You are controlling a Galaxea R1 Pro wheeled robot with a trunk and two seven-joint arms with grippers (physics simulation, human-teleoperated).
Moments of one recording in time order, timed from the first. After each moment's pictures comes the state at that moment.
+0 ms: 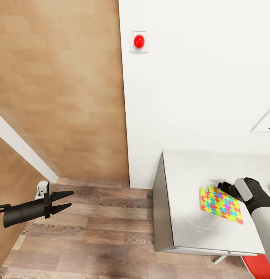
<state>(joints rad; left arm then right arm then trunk) -0.29 0.66 -0.04 -1.46 1.66 1.04 -0.22 -0.92 -0.37 -0.20 -0.56 -0.51 0.69 -0.32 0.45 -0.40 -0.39</state>
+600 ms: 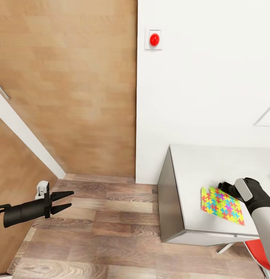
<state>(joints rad) -0.29 0.66 -0.04 -1.46 1.66 1.04 -0.22 -0.92 -0.37 -0.20 -0.56 -0.50 0.69 -0.32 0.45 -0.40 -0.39</state>
